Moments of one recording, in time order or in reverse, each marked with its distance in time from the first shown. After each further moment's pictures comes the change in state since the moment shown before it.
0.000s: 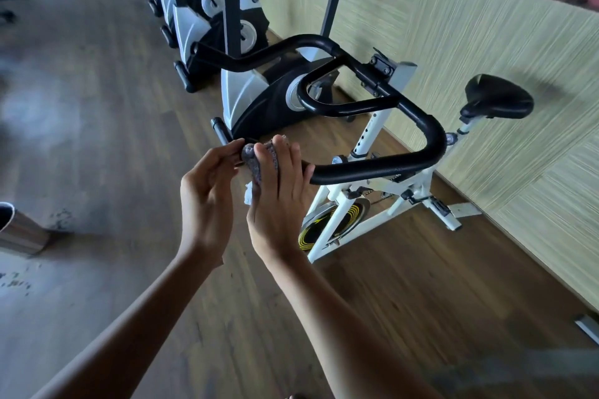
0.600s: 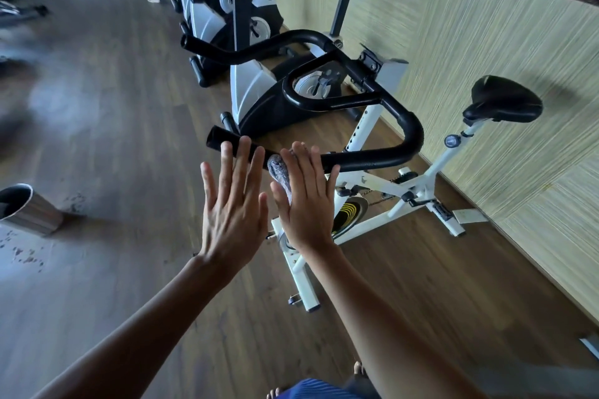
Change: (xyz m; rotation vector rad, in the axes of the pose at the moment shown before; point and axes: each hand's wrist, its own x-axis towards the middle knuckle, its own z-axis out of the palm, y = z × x) left_hand -0.045 -0.044 0.055 1.180 -0.046 0.553; right_hand -0.004 0.101 -0.045 -0.052 -0.178 -0.115
